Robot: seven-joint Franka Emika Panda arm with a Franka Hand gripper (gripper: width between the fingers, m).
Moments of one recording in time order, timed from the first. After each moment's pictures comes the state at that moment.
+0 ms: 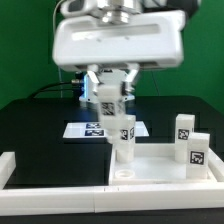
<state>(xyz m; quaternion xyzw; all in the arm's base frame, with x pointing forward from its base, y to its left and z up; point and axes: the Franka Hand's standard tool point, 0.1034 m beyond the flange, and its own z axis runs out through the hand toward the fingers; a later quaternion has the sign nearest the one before) 0.609 -0.001 0.146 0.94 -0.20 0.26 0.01</state>
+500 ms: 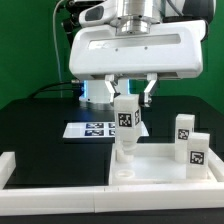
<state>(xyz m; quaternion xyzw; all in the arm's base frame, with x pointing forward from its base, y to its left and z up) 0.613 0.003 0.141 0.95 -0.19 0.26 0.02</state>
